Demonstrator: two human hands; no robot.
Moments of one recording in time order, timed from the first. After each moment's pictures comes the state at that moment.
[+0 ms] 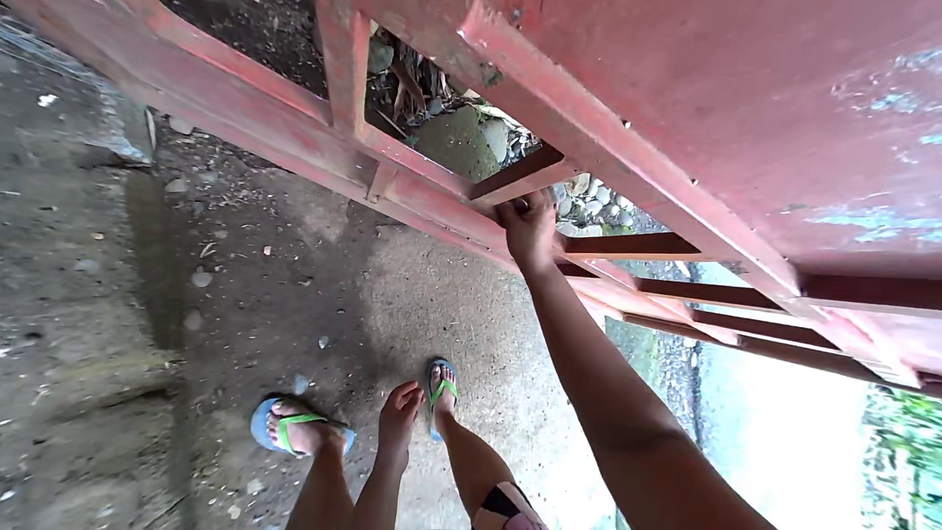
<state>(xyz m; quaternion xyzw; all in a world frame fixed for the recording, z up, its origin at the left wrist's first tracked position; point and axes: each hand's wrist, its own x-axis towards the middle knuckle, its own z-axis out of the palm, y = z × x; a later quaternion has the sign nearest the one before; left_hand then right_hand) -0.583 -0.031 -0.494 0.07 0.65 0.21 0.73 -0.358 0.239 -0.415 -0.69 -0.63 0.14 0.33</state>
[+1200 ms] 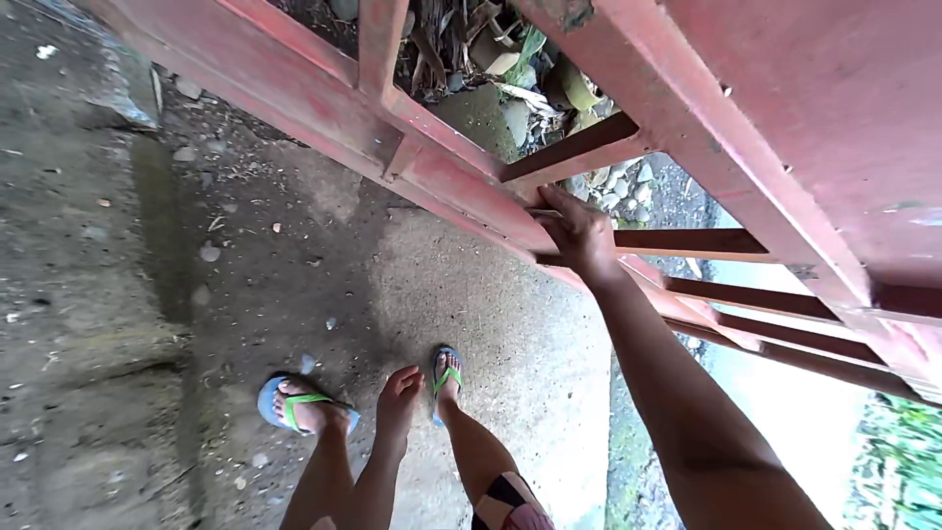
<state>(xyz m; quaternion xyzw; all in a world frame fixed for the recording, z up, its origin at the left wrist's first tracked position) -0.602 -0.021 -0.493 0.08 0.65 0.21 0.72 -0.320 0.217 -0.399 -0.57 -0.79 0.14 0.17</state>
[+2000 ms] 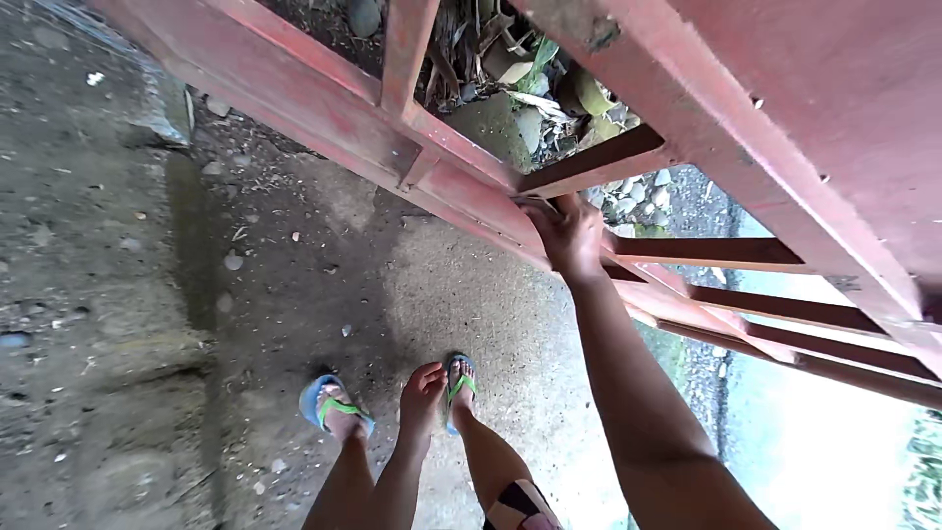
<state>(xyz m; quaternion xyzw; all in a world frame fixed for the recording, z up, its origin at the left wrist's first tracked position) -0.595 -0.002 -0.492 0.12 0.63 0.24 0.73 -0.372 0.231 -0.417 -0.64 -0.73 0.06 0.23</state>
